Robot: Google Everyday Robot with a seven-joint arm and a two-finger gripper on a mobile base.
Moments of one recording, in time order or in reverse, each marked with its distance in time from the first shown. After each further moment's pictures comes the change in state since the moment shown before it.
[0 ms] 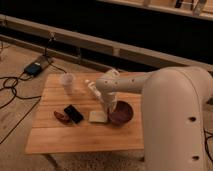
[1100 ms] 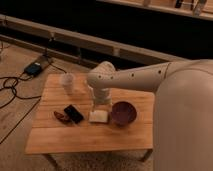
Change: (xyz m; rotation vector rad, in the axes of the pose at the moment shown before) arm 0.022 0.027 -0.065 -0.021 -0.048 0.026
